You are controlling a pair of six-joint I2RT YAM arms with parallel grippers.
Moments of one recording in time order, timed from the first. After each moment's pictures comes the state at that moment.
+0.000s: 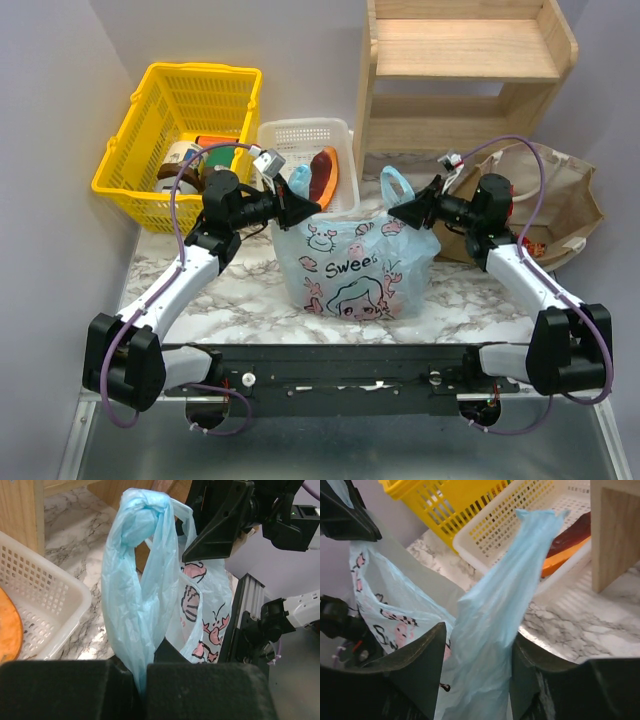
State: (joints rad) left arm -0.35 1.23 0.87 0.30 0.80 -0.39; right arm 0.10 1.27 0.77 0.36 -0.96 0.28
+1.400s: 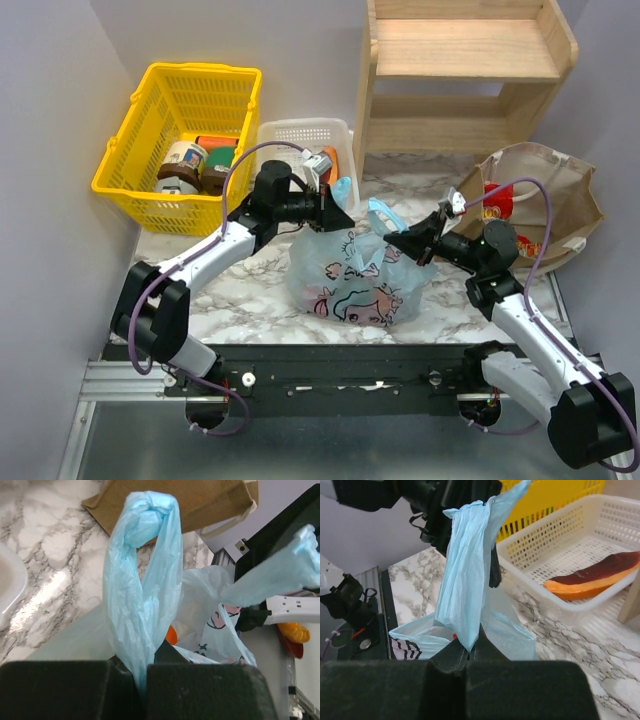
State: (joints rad) left arm -0.52 1.49 1.02 0.18 0.77 -0.50; right arm 0.26 0.90 0.49 0.51 -0.84 0.26
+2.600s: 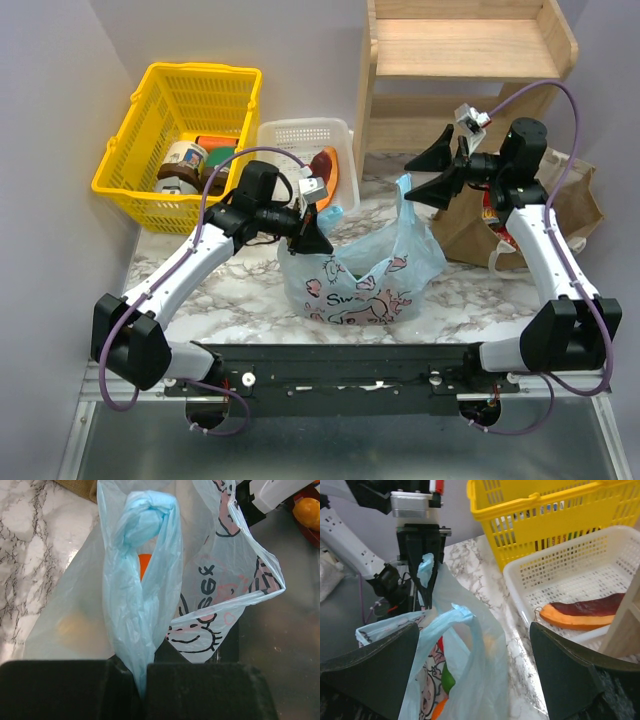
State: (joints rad) left arm -0.49 1.34 1.13 -0.46 1.00 0.14; right arm 0.01 1.38 1.23 0.07 -1.42 0.11
